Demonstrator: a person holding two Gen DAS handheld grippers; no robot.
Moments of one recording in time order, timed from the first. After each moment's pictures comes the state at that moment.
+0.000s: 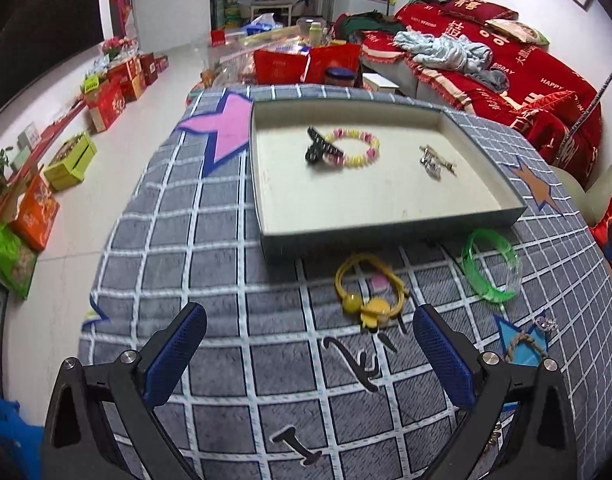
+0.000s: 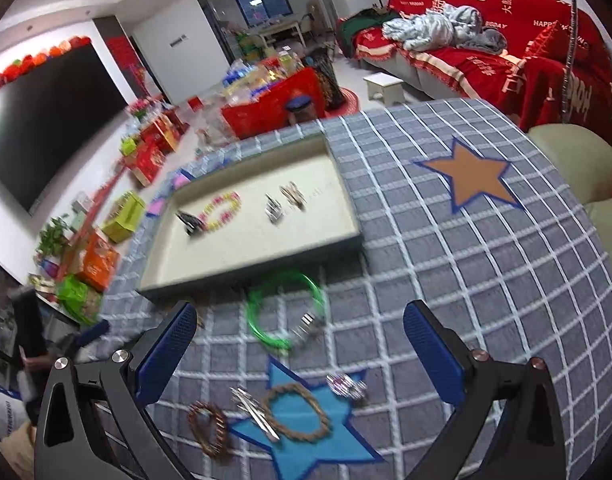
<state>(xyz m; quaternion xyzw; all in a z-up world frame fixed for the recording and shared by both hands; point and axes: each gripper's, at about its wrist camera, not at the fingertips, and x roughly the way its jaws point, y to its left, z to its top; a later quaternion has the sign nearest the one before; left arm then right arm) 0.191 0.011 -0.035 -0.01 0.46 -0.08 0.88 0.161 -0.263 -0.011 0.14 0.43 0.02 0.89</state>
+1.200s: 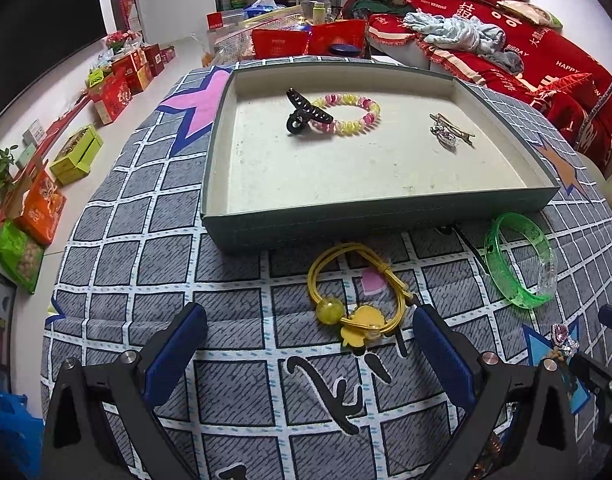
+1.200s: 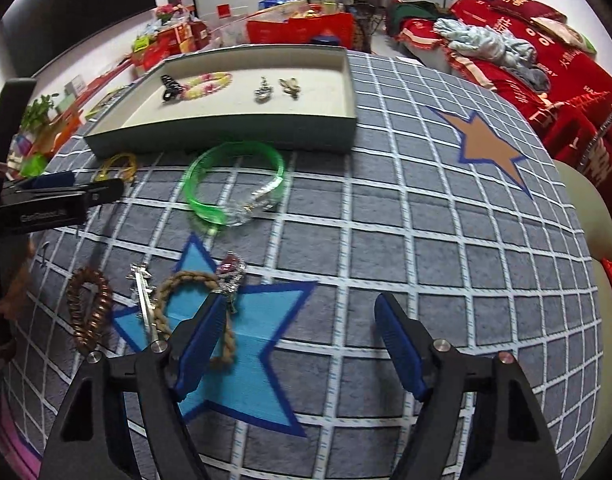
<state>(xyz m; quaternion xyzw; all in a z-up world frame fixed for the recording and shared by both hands) 0.213 -0.022 -0.071 0.02 0.48 -0.05 0.88 0.137 -0.249 -0.079 -0.04 0.49 0.06 0.87</state>
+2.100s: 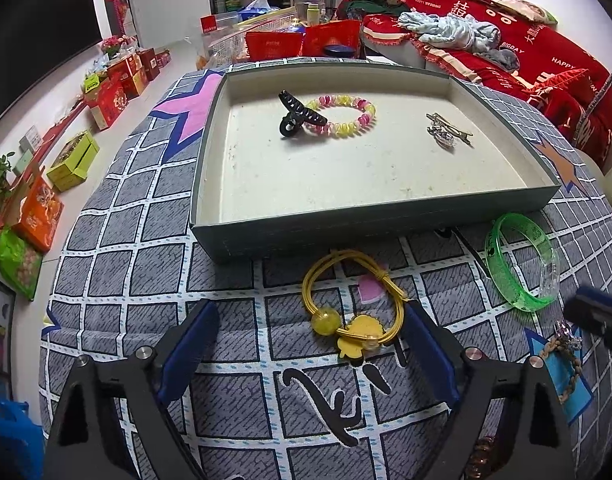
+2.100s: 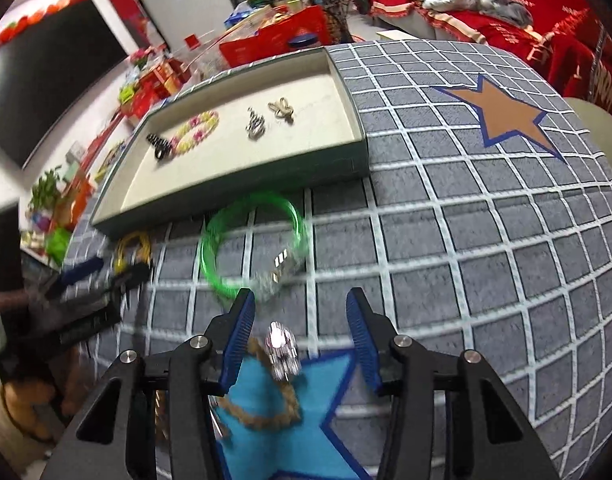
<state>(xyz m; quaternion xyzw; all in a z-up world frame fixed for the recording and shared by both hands) 0.219 -0.025 -0.072 0.02 0.48 -0.06 0.88 0.181 -0.255 -0.077 0.12 0.50 0.05 0.86</state>
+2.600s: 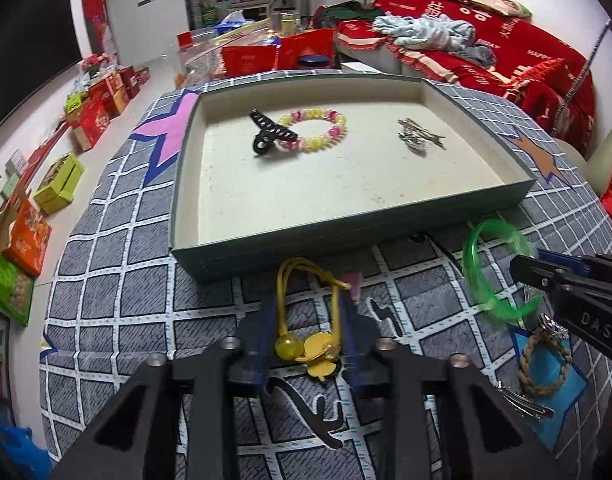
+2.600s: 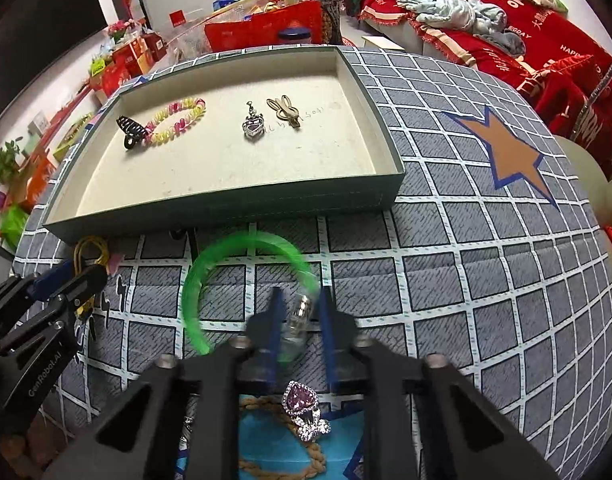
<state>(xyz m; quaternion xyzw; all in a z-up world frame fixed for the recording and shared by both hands) 0.214 -0.033 -0.065 0.04 0.46 -0.11 0.88 0.212 -0.216 -0.080 0.03 0.51 -0.01 0.86</state>
